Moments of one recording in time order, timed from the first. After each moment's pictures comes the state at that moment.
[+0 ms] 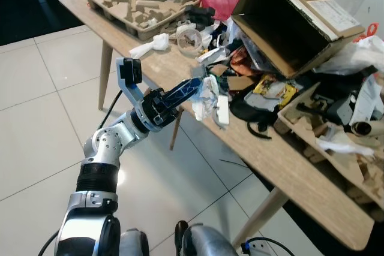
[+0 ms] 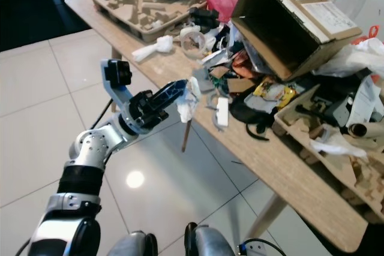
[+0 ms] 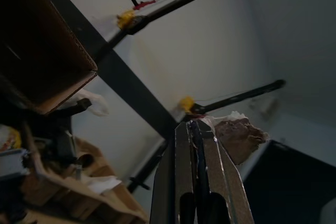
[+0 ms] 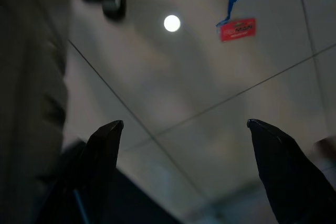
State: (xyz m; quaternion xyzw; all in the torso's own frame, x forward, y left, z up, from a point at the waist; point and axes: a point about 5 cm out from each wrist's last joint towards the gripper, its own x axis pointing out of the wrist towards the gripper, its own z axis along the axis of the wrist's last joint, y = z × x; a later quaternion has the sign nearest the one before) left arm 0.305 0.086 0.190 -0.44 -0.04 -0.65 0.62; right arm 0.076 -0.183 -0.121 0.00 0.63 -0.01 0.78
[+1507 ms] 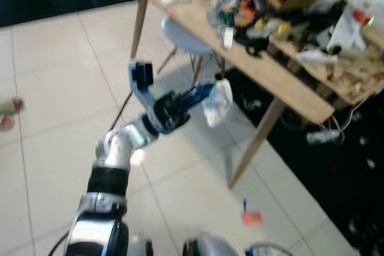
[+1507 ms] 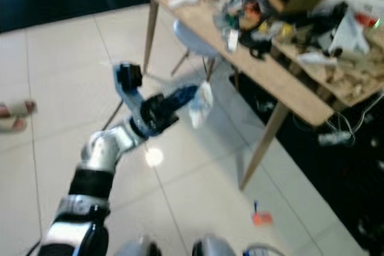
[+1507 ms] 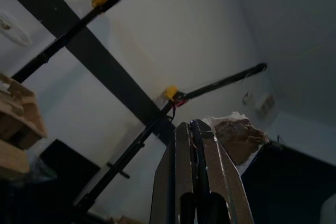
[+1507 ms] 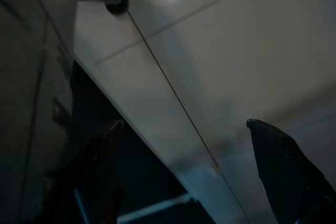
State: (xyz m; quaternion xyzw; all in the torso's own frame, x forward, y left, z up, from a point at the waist) left arm 0.302 0.077 0.193 -0.43 -0.05 -0.66 0.61; right arm 0.083 -0.181 -0.119 0.01 0.62 0.00 0.78
